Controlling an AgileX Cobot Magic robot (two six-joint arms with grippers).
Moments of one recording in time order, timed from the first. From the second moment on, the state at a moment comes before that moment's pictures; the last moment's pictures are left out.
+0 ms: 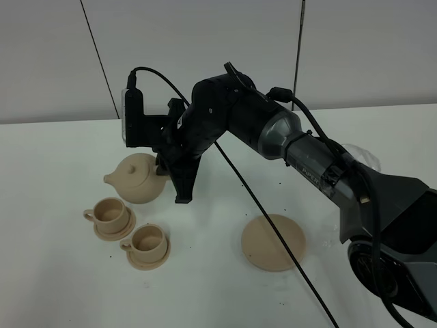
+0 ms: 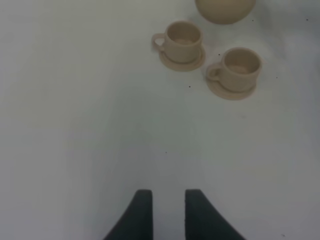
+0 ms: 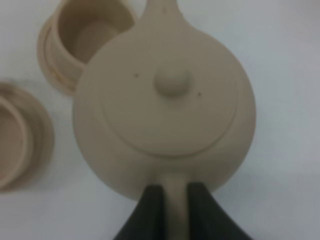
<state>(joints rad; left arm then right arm) -0.02 0.08 -0.51 0.00 1.04 0.01 0.70 2.52 -2.44 0.26 0.94 -1.20</state>
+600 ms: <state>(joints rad) -0.02 0.08 -0.51 0.00 1.04 0.01 0.72 2.49 -2.44 0.17 0.98 -1.21</state>
